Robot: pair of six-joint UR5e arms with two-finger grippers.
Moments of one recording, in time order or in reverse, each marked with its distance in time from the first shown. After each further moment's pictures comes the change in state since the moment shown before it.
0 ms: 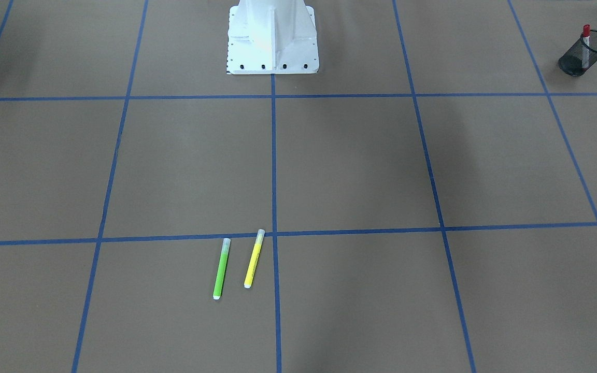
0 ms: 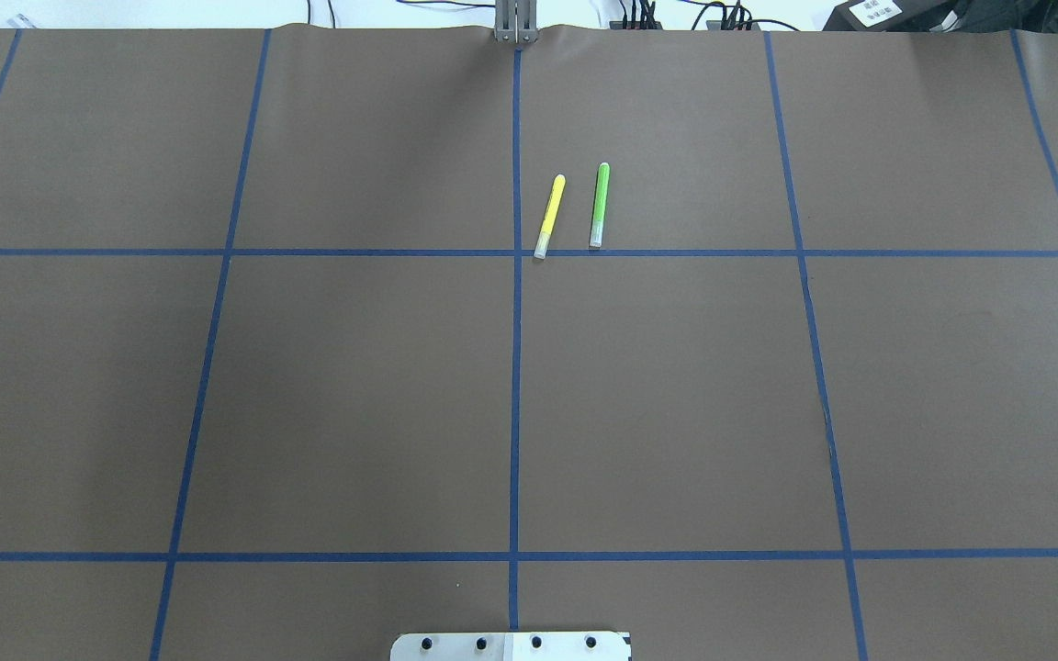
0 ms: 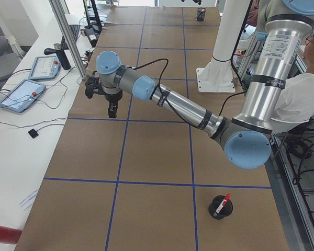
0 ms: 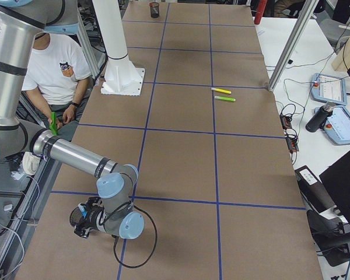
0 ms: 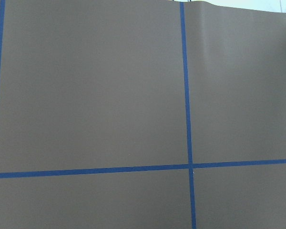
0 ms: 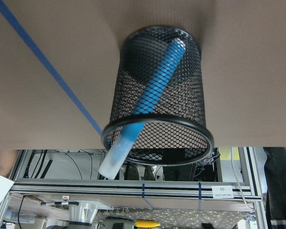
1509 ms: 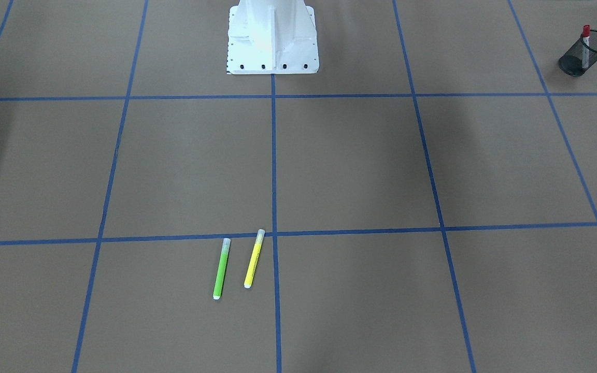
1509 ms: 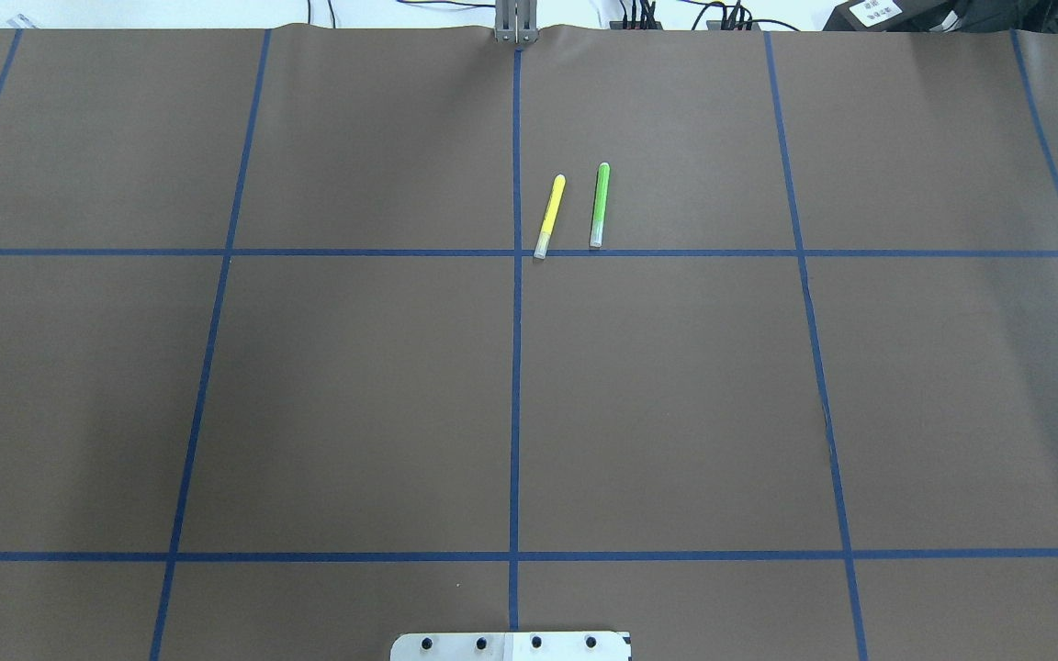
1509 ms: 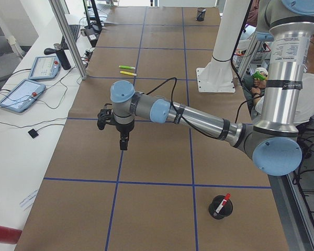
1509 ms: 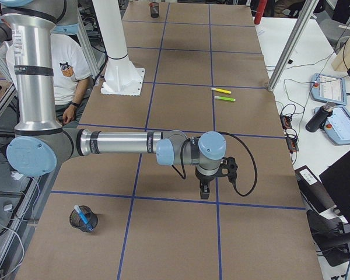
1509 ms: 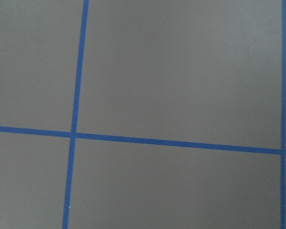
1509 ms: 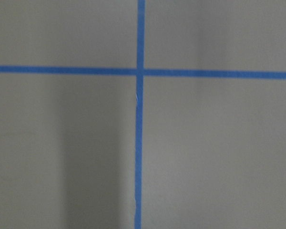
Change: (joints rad) left arm -0.002 0.205 -0.016 -0.005 0.197 0.167; right arm -0.075 0.355 0.085 0.893 0.187 0.844
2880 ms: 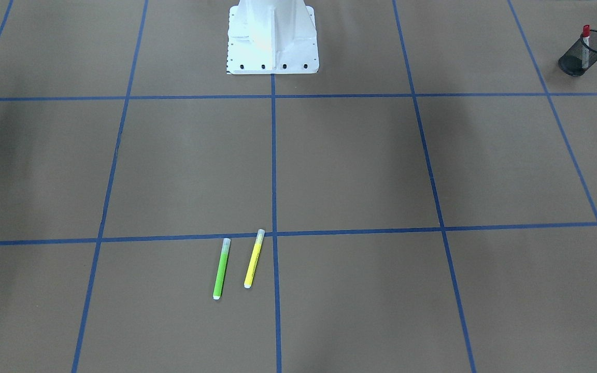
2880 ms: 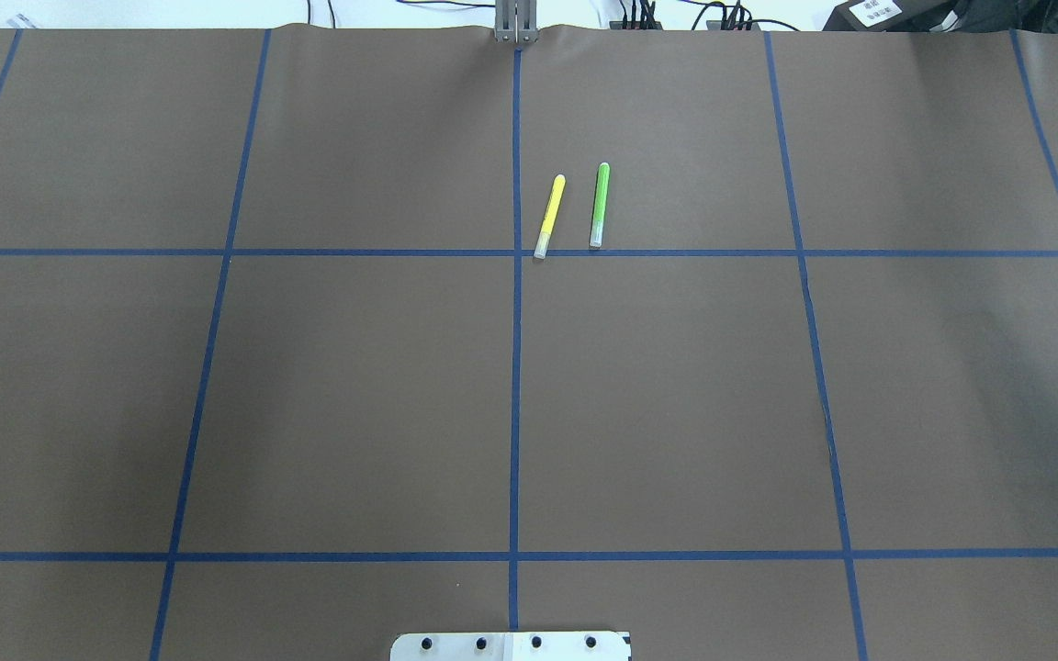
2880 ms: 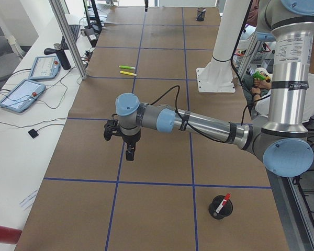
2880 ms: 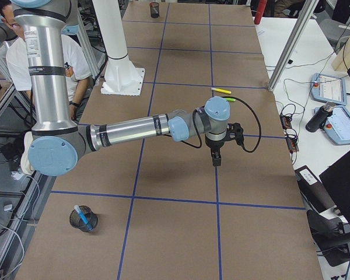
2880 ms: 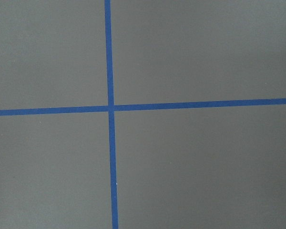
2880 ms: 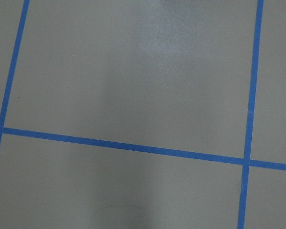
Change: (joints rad) left arm 0.001 0.048 0.020 -0.013 -0.008 0.069; right arm -0.135 0.050 0.088 0.064 -0.047 0.137
